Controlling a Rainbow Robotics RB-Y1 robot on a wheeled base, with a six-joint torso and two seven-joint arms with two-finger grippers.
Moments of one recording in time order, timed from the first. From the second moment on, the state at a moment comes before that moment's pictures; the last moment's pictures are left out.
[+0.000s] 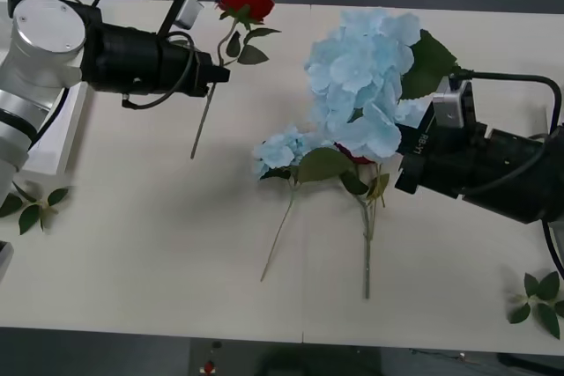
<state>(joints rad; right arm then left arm) -0.03 -0.38 -0.10 -1.99 -1.59 1.03 2.68 -0.77 0.54 -0.18 -1.17 1.46 1.11 -2.16</state>
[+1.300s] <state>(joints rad) -0.03 -0.48 -0.20 -1.97 -1.64 1.09 2.36 -0.44 0.12 -0.06 -1.78 1.49 1.05 -2.38</state>
